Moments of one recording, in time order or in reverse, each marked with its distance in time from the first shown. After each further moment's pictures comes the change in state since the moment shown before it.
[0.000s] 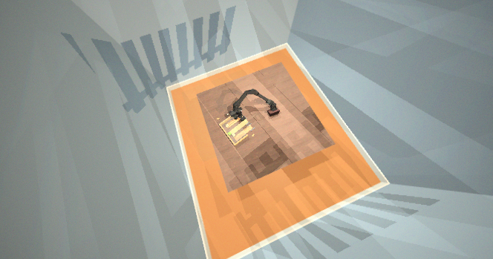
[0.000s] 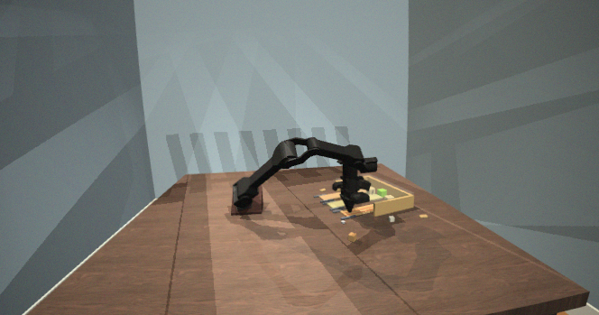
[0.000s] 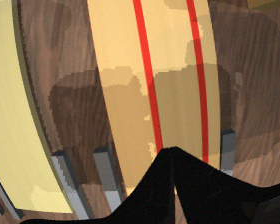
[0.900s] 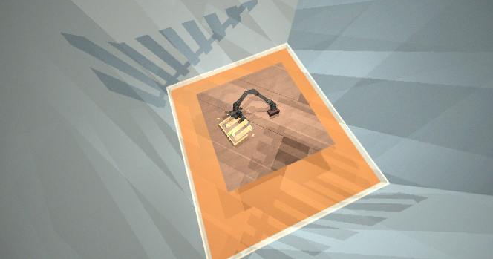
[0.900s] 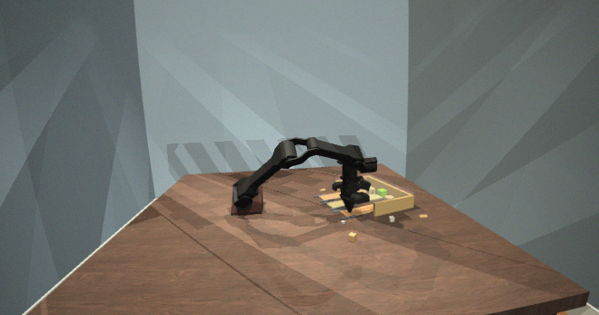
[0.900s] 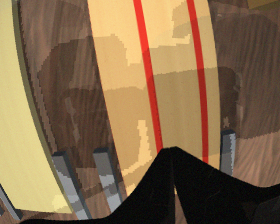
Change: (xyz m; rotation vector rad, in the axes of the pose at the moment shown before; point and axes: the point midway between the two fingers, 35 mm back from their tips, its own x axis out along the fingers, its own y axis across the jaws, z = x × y) arm 0.001 0.001 0.000 -0.004 -0.001 -0.001
